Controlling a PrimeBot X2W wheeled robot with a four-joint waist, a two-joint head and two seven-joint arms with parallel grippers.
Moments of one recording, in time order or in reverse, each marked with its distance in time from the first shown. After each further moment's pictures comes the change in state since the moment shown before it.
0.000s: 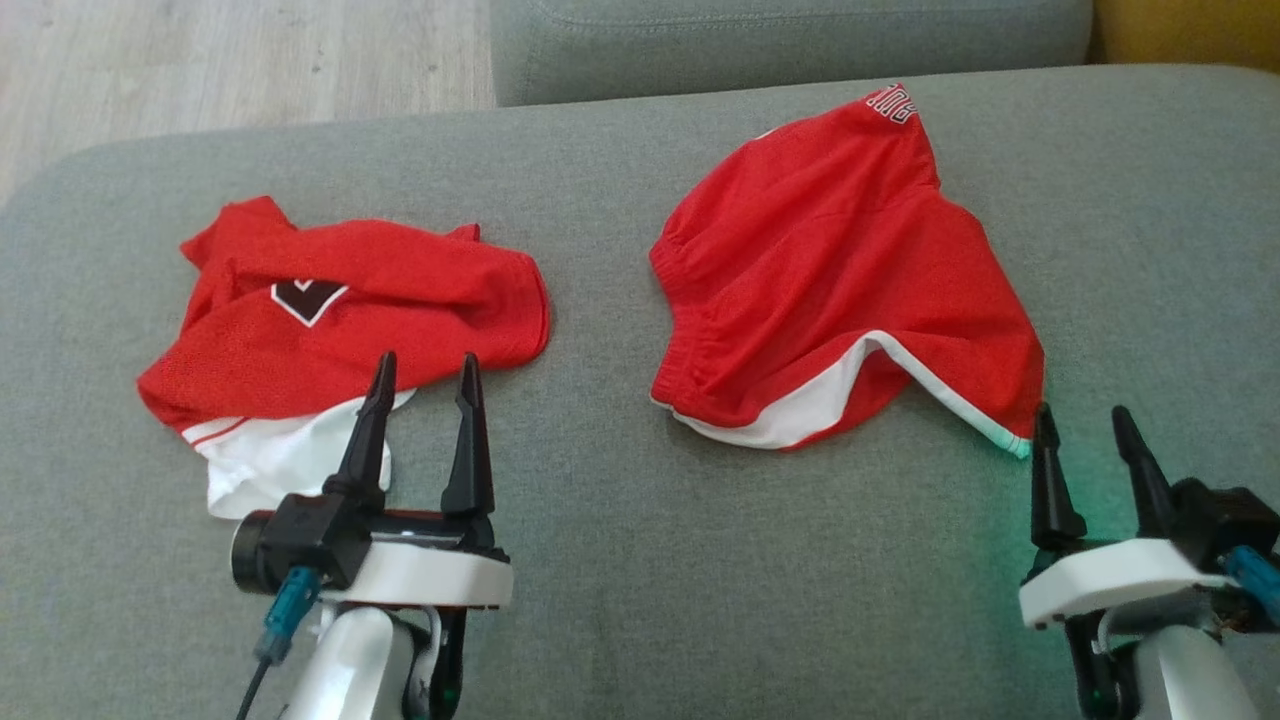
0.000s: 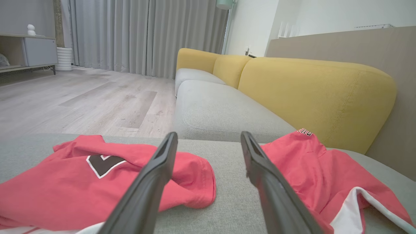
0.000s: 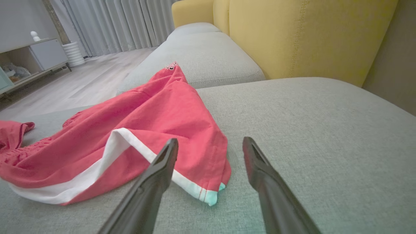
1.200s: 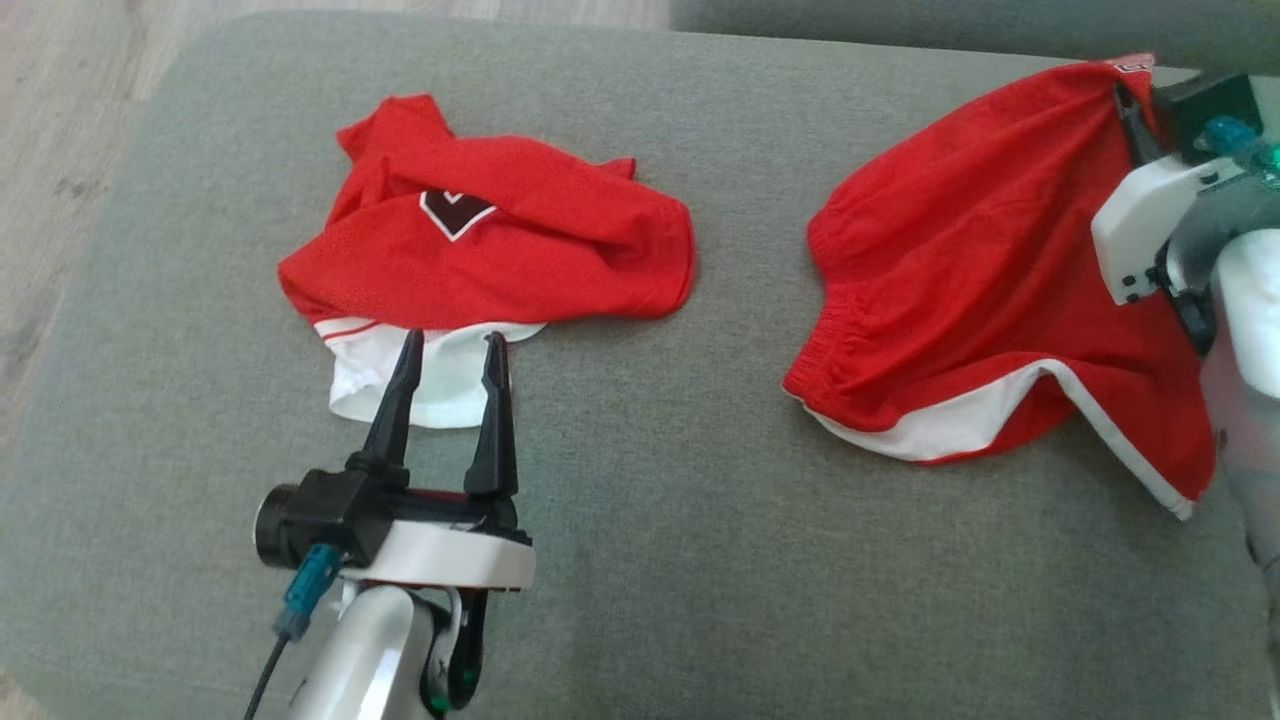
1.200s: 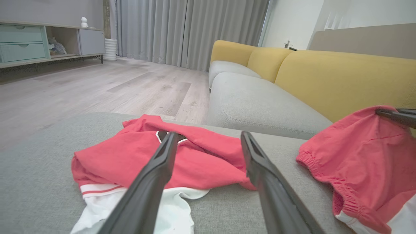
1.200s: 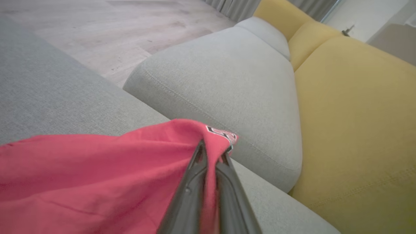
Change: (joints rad) left arm -0.046 0.000 -0.053 0.014 -0.032 0.007 0.000; right arm -0.776 -0.271 0.273 0.557 -0.332 0.000 0.175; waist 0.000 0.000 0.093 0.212
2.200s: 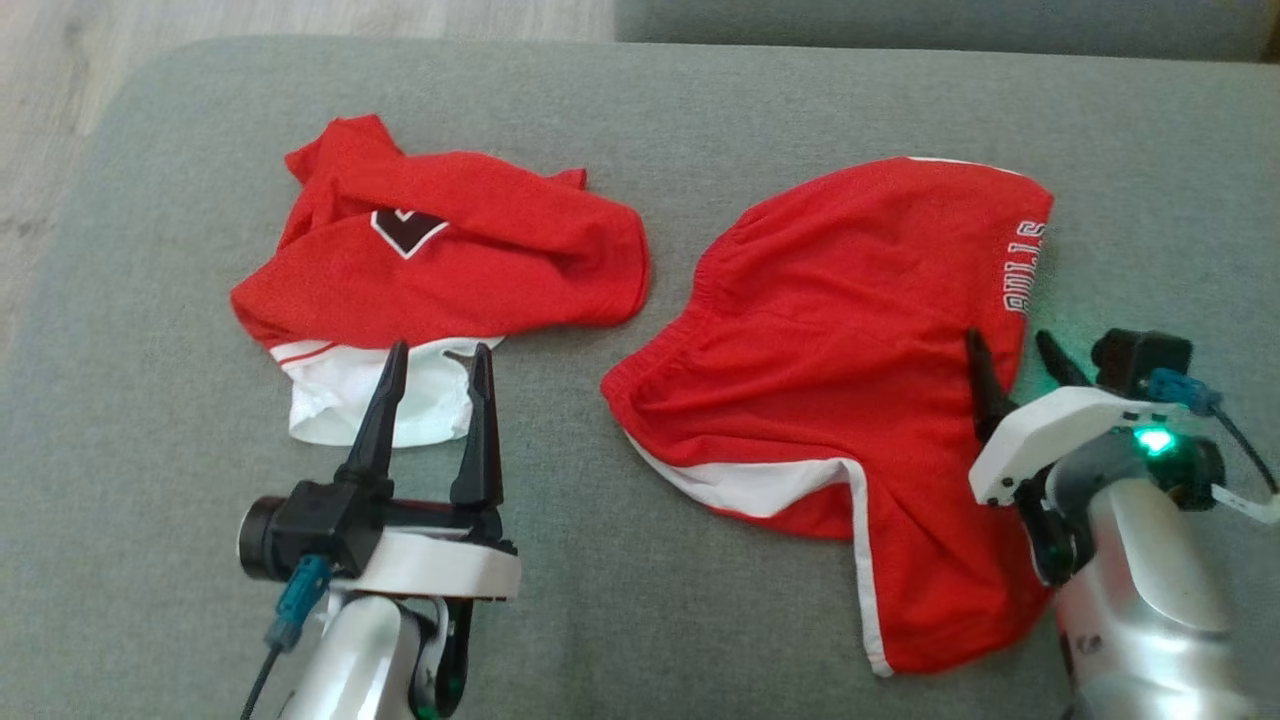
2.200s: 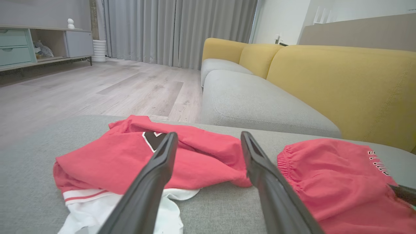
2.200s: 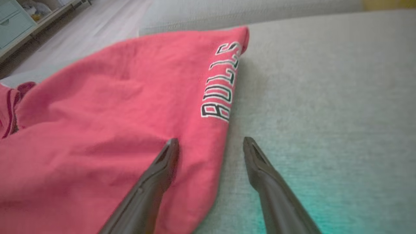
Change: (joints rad) left arm 0.022 0.000 0.038 0.003 0.046 -0.010 0.000; right arm 0.431 0.264 -0.251 -0.212 0.340 0.000 0.036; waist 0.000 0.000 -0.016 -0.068
